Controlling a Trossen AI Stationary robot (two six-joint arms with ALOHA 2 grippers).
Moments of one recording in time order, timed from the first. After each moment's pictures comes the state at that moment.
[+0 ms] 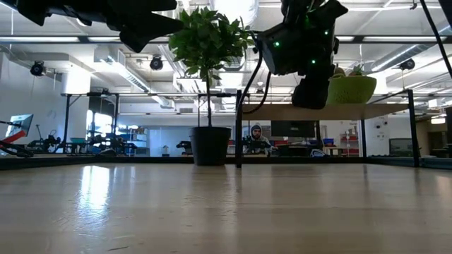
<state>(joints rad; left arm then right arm) -0.28 1.07 0.53 0.43 -0.30 -0.08 -0.07 1.86 1.38 -1.53 1.05 0.82</state>
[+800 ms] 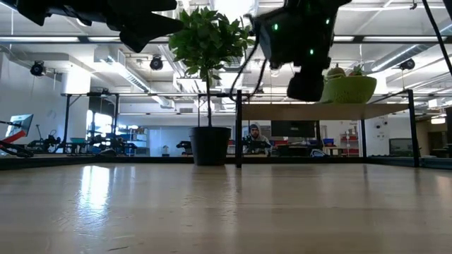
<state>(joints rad) -0.28 1.07 0.53 0.43 -0.30 -0.08 -0.02 1.85 1.41 -1.50 1.08 0.75</state>
